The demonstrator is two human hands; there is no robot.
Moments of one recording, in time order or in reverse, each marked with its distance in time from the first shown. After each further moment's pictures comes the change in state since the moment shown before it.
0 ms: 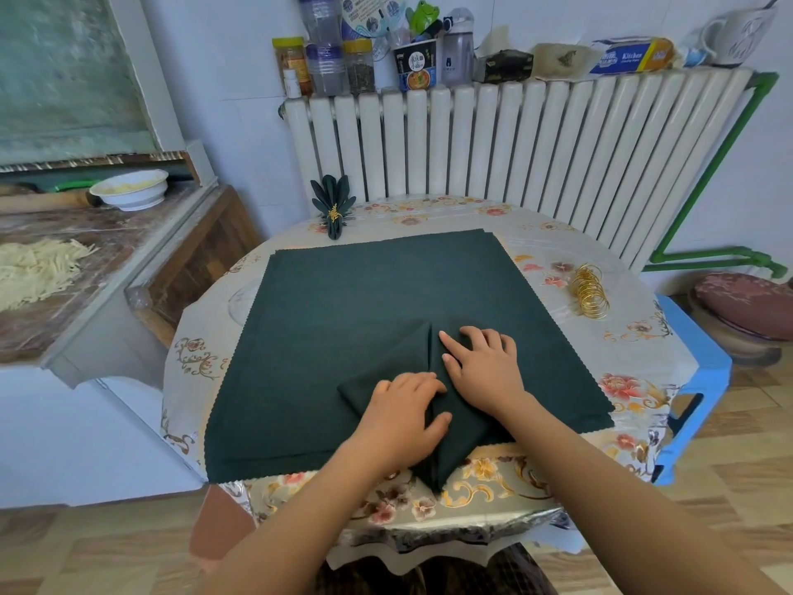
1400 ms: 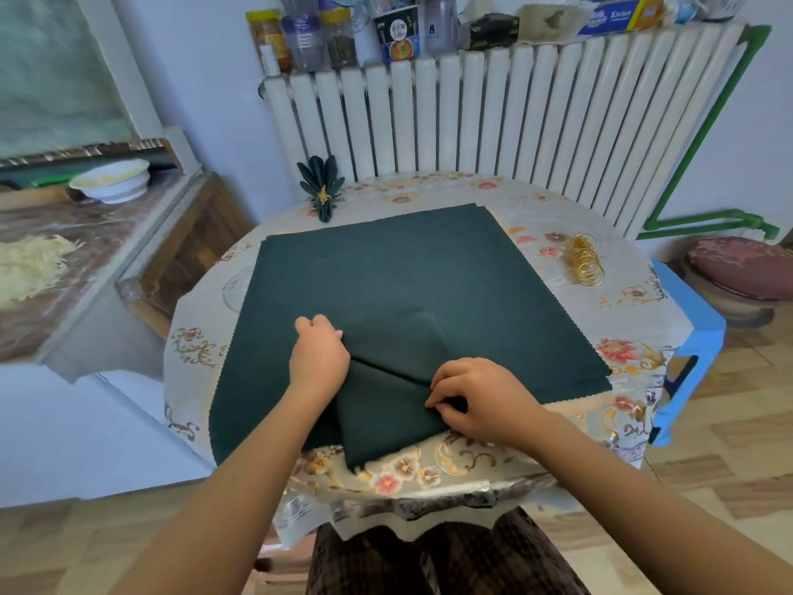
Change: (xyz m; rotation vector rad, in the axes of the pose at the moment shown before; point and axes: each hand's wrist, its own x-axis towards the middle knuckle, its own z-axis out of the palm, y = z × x) left_hand 0.021 -0.081 -0.027 -0.084 0.328 -0.618; right_hand -0.075 -0.017 -0.030 0.453 0.039 -0.388
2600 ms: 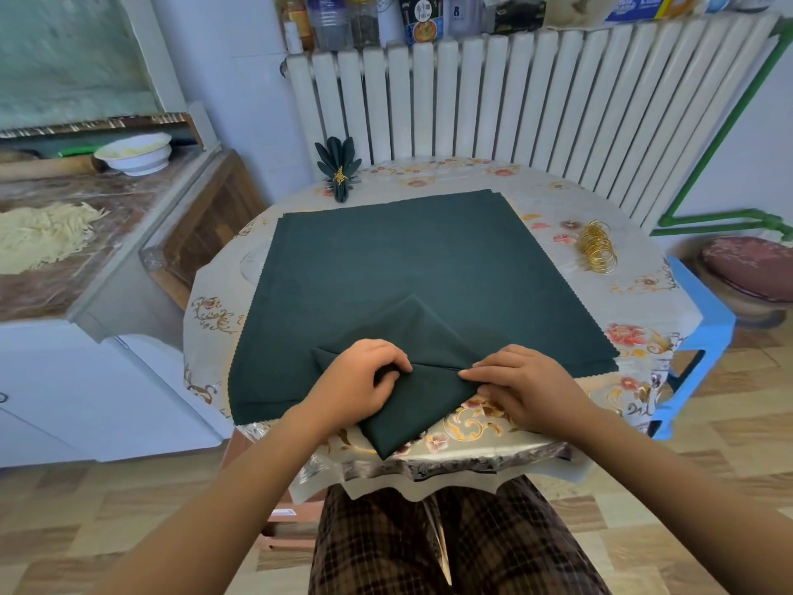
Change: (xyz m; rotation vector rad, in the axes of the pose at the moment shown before) left_hand -0.072 -0.019 -0.013 -0.184 -0.196 0.747; right_hand -0.039 0.031 -0.003 -0.095 0.107 -0.163
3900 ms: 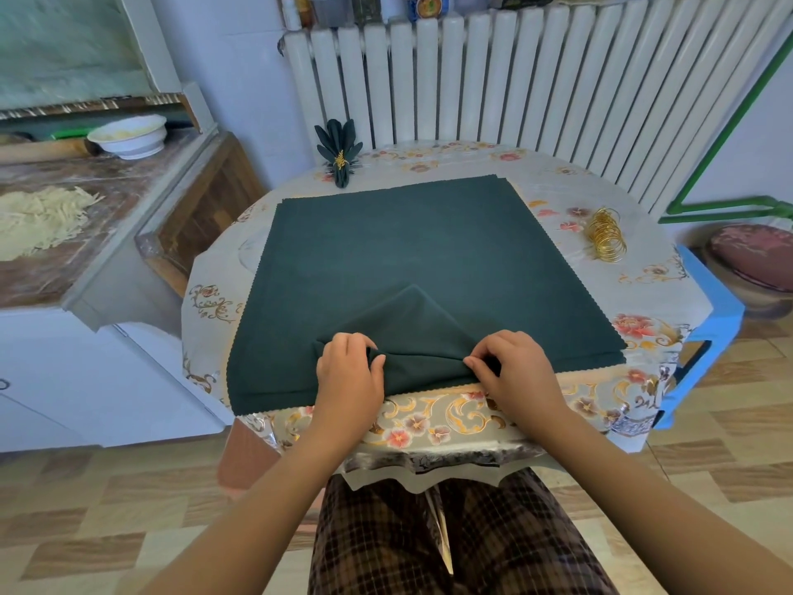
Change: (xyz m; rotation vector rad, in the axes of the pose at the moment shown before) left_hand -0.012 0.019 0.021 0.139 0.253 -0.511; right_hand 0.020 -0.029 0.019 0.072 0.174 0.468
